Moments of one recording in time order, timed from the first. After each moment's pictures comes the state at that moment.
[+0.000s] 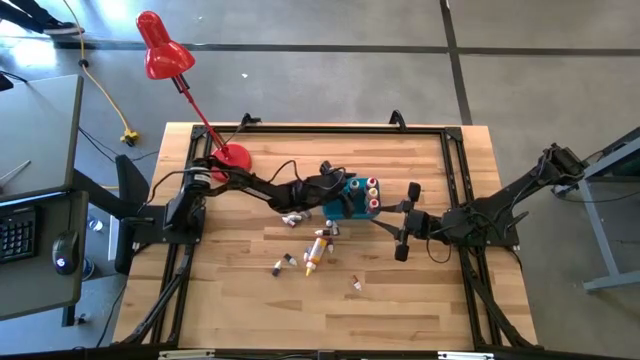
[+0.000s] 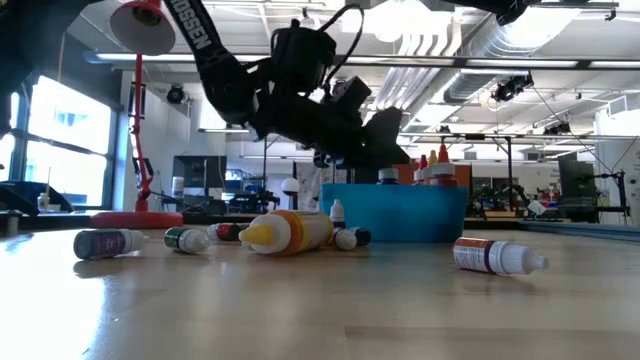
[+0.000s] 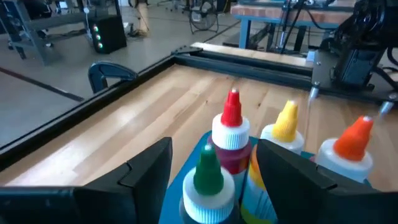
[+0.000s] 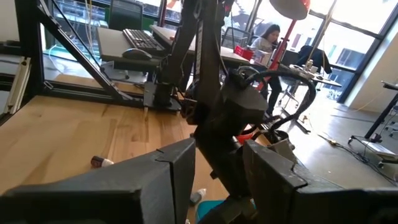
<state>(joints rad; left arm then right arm) 0.09 2.07 1.12 0.76 -0.38 -0.09 0.49 1.00 0.57 0.33 0.73 -0.15</state>
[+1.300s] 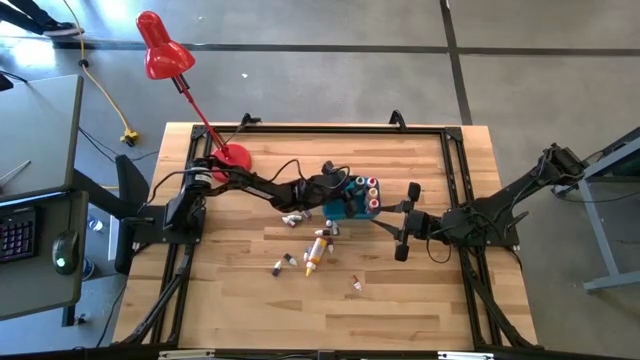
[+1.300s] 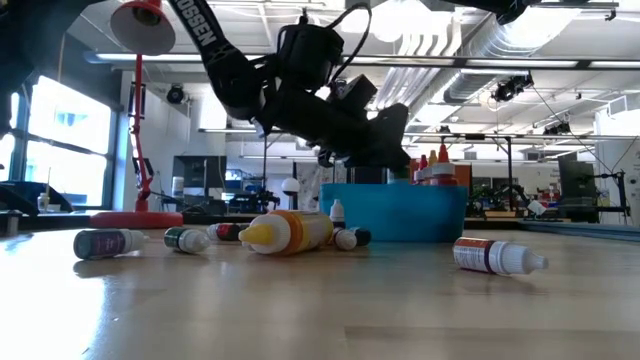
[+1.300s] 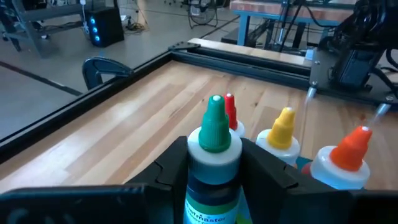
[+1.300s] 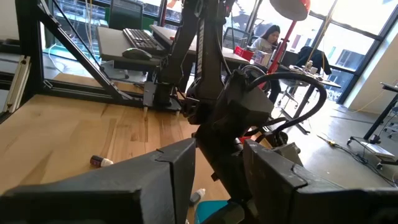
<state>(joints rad) 0.09 2.07 1.17 0.70 -0.37 -0.11 0.49 1.00 0.57 0.33 0.73 -0.16</state>
